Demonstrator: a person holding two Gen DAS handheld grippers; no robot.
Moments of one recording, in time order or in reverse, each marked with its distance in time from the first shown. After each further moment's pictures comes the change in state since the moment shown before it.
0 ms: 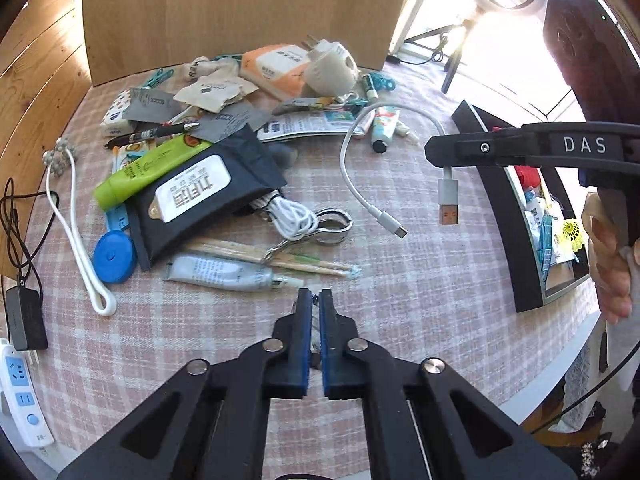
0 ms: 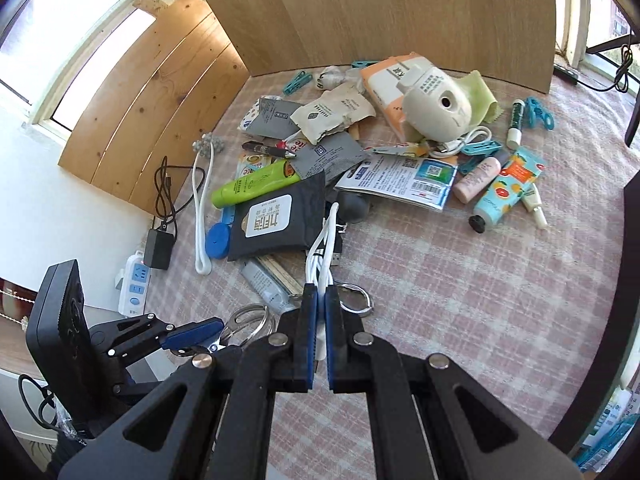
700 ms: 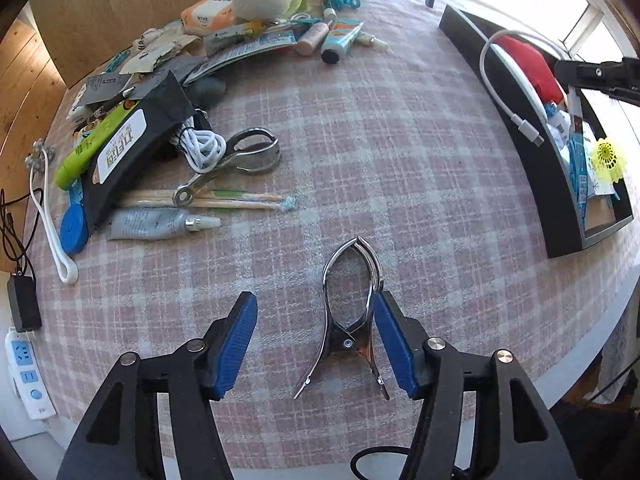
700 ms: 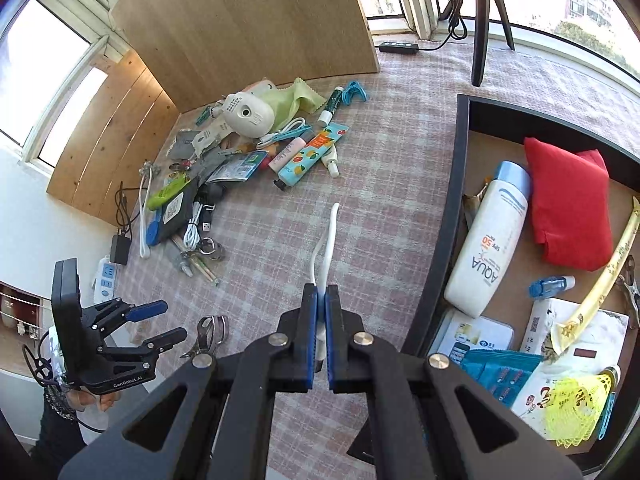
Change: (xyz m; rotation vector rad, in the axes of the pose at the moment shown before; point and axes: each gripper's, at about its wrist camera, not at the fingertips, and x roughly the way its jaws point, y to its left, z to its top) left arm 0.060 -0.071 -0.037 0.105 0.192 0.190; right arm -0.097 -0.141 -0.073 0.106 -0.048 -0.076
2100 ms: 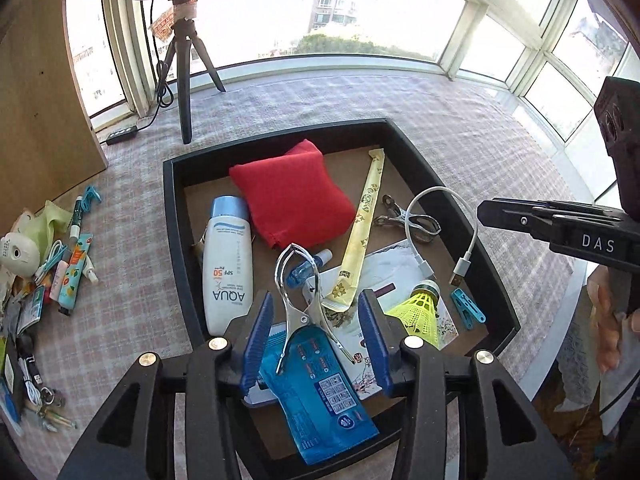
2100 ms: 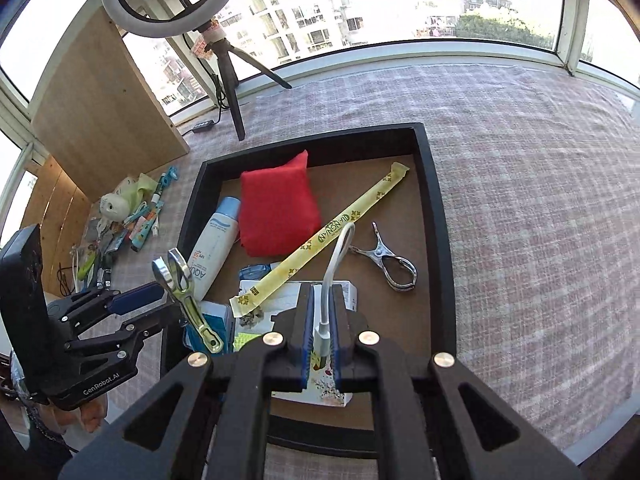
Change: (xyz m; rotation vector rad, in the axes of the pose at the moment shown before) left arm -0.075 -0.273 0.147 0.217 -0.254 -0.240; right arm -0.155 -0.204 -0.052 0.254 -0.198 -0.250
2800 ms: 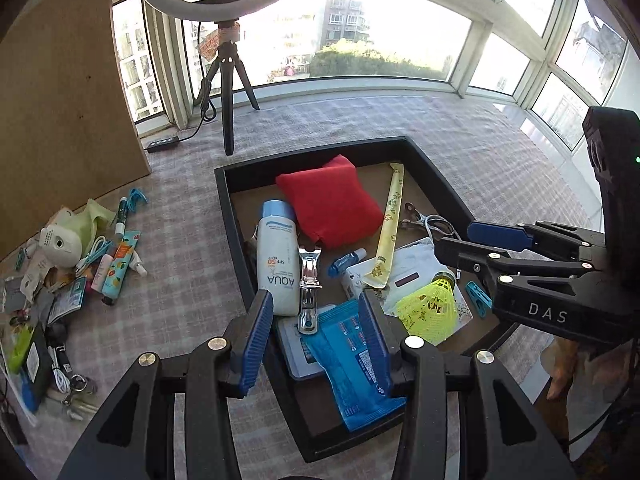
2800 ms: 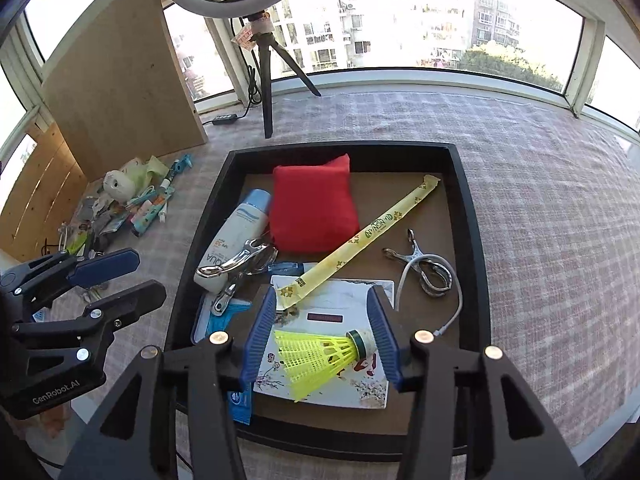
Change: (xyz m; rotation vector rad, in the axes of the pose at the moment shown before) left arm -0.045 0.039 -0.025 -0.030 -0.068 0.059; right arm 0.009 0.073 -0.029 -0.110 -0.075 -0.048
